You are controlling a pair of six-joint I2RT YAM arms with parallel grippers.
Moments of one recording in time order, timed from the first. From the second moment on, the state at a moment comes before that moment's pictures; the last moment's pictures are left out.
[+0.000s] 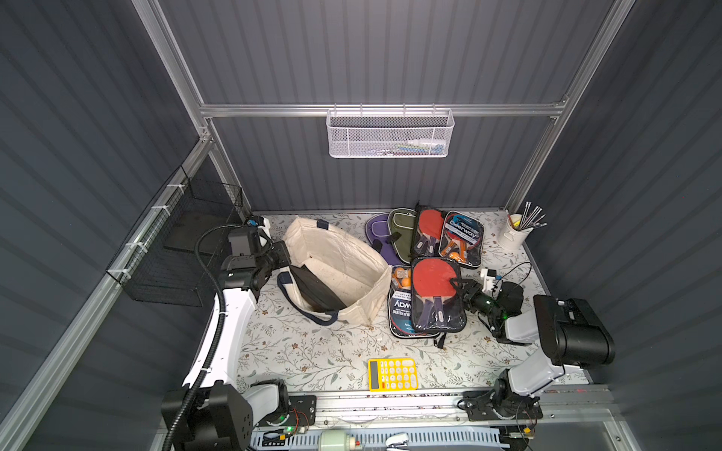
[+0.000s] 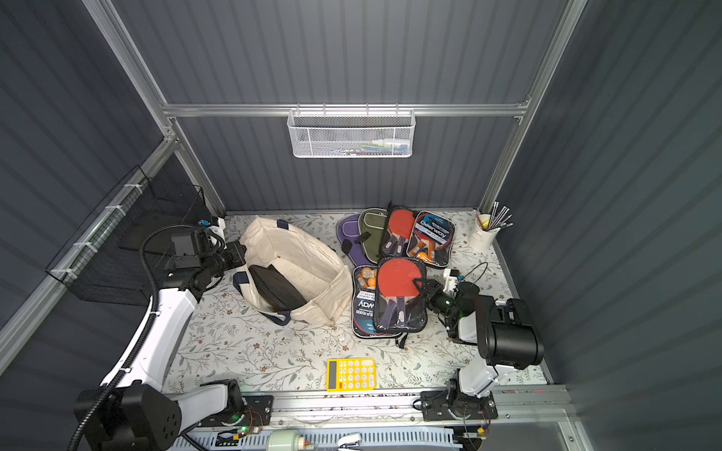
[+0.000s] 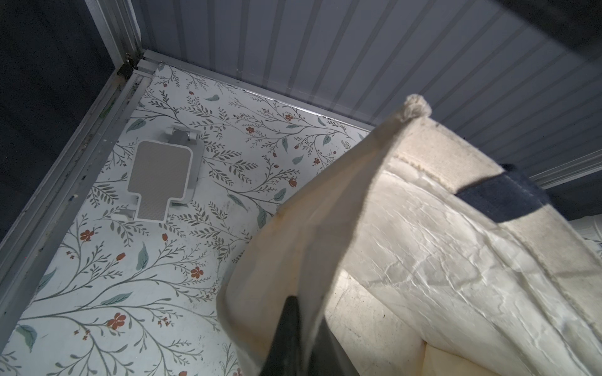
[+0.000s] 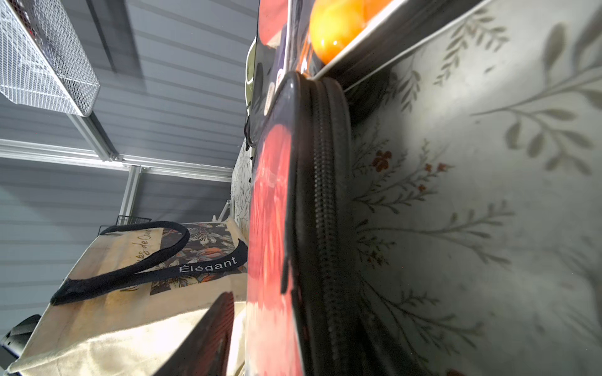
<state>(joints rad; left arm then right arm) 0.04 1.19 1.07 -0.48 0.23 -0.24 -0.14 1.61 0.27 0.95 -0.78 0.97</state>
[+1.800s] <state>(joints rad) 0.04 1.19 1.07 -0.48 0.25 -0.24 0.30 0.92 0.85 -0.22 -0.25 0.40</state>
